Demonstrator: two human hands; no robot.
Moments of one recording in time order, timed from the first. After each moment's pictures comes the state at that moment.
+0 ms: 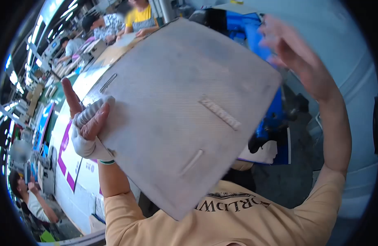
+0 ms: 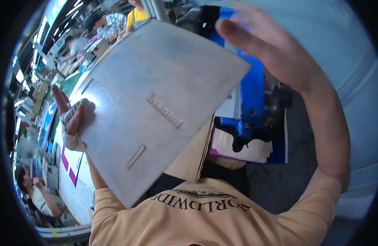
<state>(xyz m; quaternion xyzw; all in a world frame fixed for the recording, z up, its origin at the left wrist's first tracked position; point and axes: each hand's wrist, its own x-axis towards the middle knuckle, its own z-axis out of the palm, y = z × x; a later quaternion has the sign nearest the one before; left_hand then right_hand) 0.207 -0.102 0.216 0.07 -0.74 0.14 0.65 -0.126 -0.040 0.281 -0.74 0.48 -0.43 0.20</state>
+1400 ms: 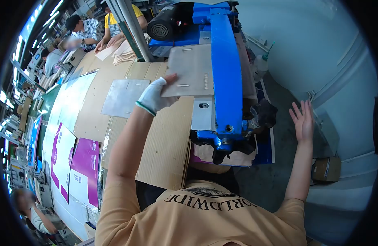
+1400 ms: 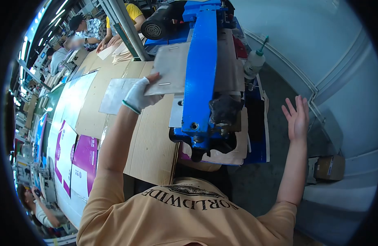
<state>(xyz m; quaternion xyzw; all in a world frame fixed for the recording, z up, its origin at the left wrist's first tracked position) 0.024 -0.219 0.104 0.30 -0.23 -0.88 0.29 -0.315 0.043 0.099 -0.22 0.55 -0.76 0.26</state>
